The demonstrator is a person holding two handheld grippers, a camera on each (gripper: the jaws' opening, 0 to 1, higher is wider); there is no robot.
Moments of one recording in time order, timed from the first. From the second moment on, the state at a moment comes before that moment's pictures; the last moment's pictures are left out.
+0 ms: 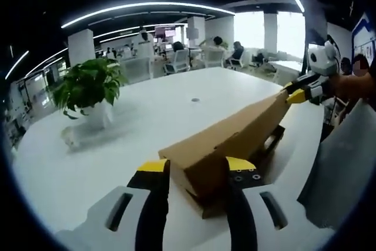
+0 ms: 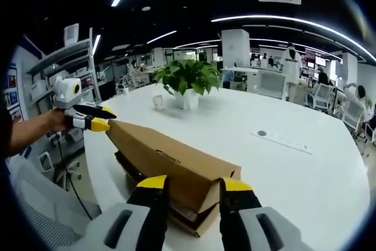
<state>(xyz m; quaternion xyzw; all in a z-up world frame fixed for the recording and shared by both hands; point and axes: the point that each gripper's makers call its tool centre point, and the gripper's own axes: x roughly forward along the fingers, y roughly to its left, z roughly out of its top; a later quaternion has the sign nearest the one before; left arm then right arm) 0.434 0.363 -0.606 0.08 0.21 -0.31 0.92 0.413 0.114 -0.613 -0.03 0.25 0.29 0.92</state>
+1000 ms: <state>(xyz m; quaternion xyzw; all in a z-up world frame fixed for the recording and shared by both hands) 0.432 0.359 -0.594 0.09 0.19 -0.32 0.92 0.433 0.111 -0.588 -0.02 0.22 0.28 0.94</state>
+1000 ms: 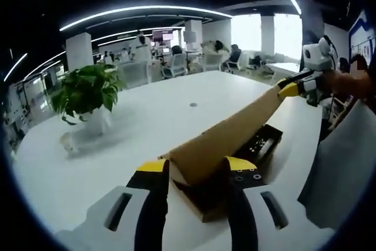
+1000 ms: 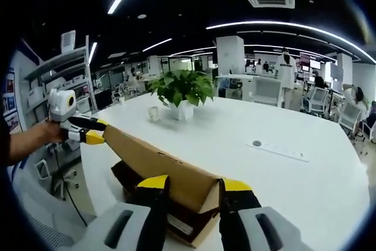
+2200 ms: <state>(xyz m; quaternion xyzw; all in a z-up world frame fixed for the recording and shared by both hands) 0.472 0.362 -0.574 0.08 0.18 -0.29 0.94 0.449 0.095 -0.583 -0.07 0.17 0.27 0.94</state>
